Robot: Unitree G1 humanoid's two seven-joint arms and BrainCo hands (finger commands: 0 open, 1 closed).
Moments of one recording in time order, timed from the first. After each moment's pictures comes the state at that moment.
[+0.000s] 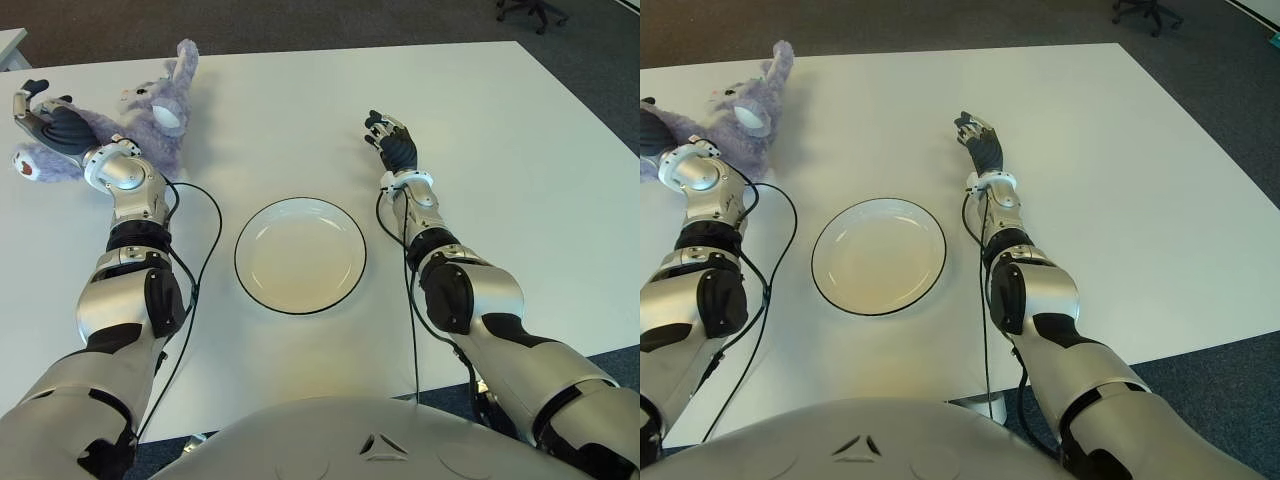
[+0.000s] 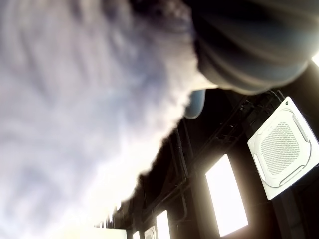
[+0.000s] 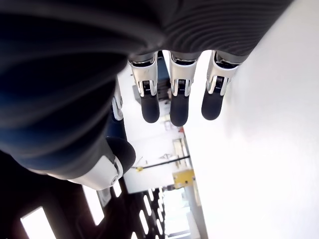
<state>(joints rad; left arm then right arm) -0.73 0.34 0.42 1.00 -0.02 -0.54 0.77 -0.91 -0.02 -0.33 1.31 0.07 -0.41 0.17</state>
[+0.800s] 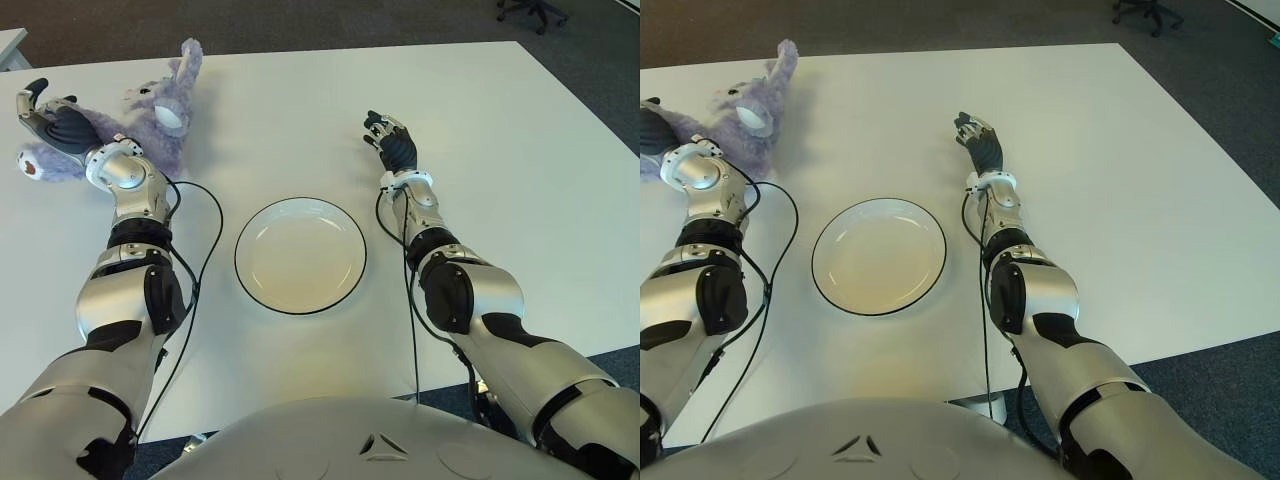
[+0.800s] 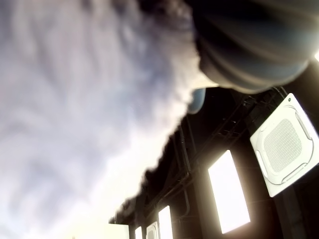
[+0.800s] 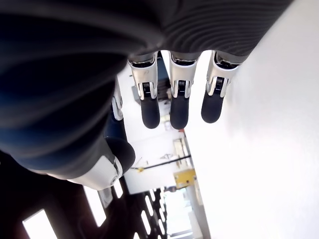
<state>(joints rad) -0.76 0.34 0.42 1.03 -0.04 -0.51 0.76 -0.91 -0.02 -0.33 1.31 0.08 -0.41 0.18</state>
